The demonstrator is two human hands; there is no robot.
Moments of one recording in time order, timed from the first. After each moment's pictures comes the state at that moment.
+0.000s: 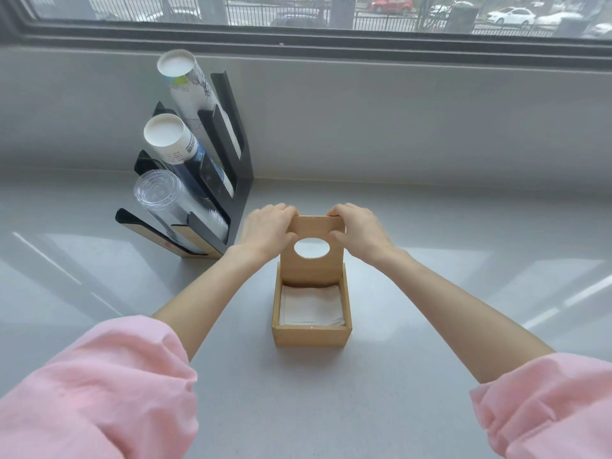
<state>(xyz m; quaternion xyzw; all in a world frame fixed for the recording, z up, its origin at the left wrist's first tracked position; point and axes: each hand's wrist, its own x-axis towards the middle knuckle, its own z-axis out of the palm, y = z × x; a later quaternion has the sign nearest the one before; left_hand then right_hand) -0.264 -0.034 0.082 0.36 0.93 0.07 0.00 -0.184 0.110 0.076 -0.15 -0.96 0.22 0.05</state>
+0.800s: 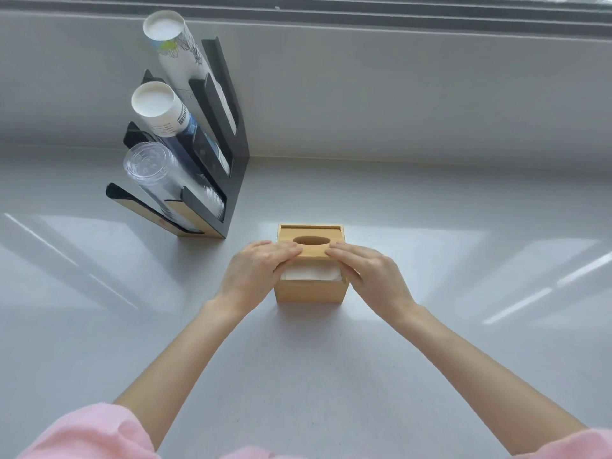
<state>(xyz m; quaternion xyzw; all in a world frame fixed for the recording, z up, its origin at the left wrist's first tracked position) -0.213 -0.088 0.018 0.47 0.84 0.22 -0.14 -0.104 0.088 0.011 -0.02 -0.95 0.19 0.24</state>
